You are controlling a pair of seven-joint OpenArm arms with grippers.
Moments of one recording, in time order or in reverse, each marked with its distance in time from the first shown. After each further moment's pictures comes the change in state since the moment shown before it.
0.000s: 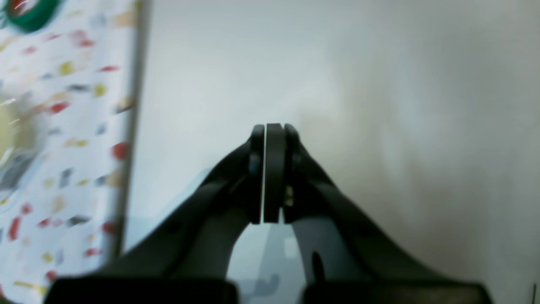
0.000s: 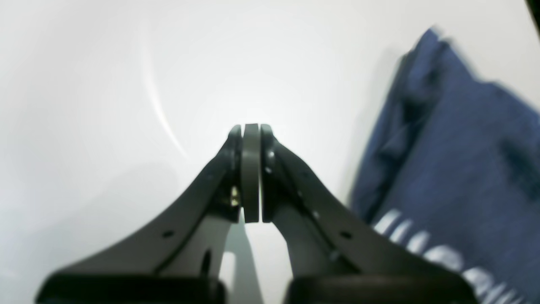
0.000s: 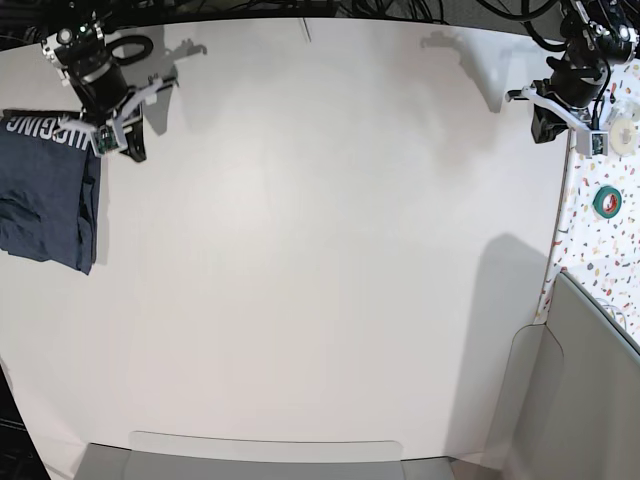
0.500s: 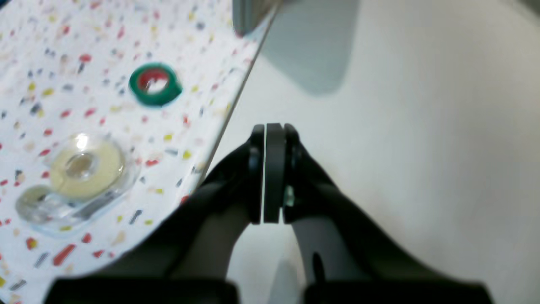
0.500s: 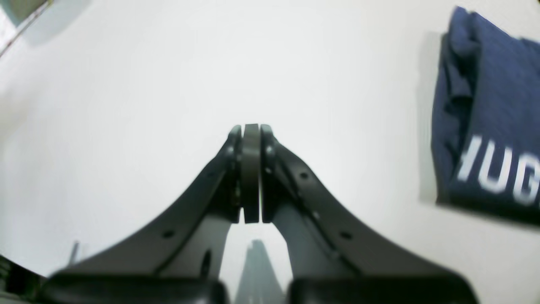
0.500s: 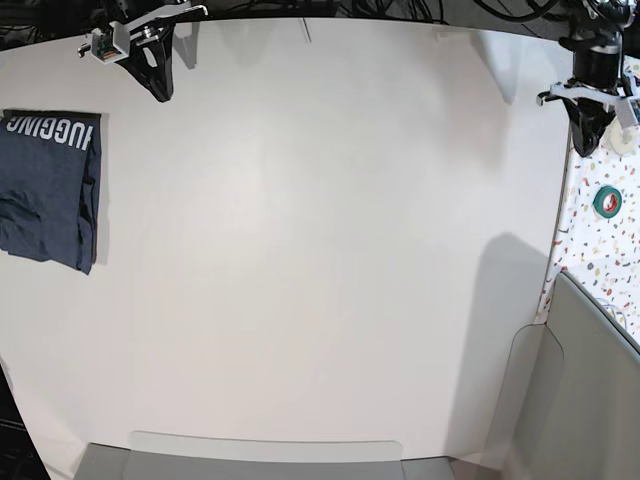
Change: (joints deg) left arm 6.0 7.2 -6.4 0.1 -0.5 -0.4 -28.7; right arm -18.2 -11.4 -0.3 0.0 2.2 0.0 26.6
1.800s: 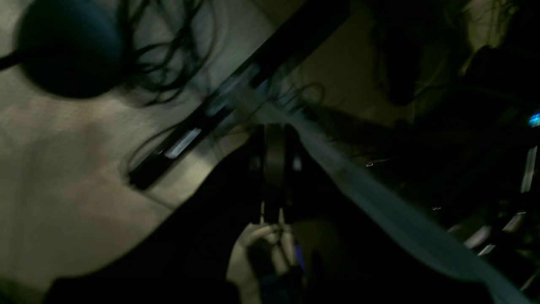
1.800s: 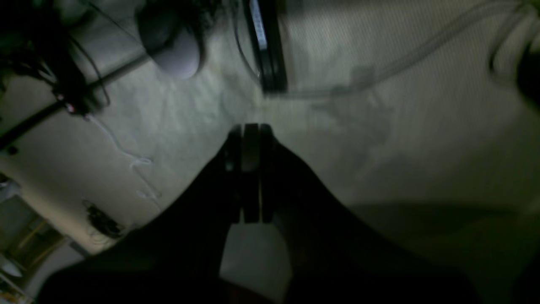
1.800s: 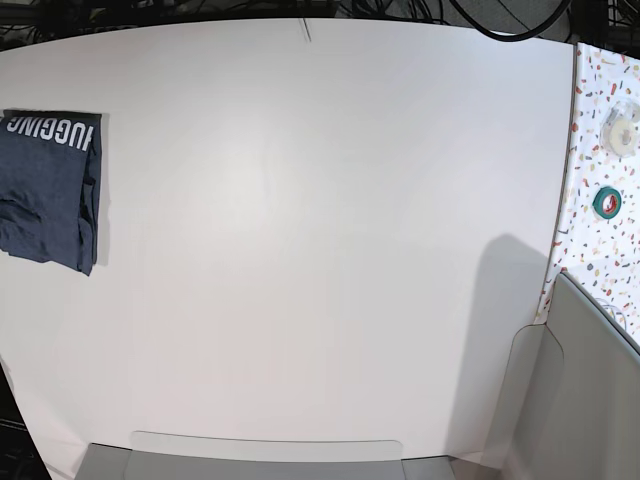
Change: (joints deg) left arm -1.3 11.0 18.1 -66.5 0.2 0.9 -13.6; right arm 23.2 11.0 0.0 -88.4 -18.4 -1.1 -7.3
